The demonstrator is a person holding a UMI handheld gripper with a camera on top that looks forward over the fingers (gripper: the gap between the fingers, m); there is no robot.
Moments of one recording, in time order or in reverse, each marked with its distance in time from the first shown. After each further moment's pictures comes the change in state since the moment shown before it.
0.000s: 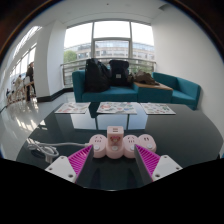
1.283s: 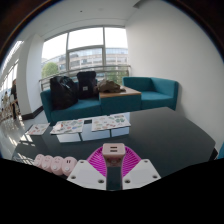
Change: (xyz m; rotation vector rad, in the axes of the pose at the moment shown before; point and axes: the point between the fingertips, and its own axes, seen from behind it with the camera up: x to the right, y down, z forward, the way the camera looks) arm 0.246 -0.056 -0.008 0.084 0.164 0.139
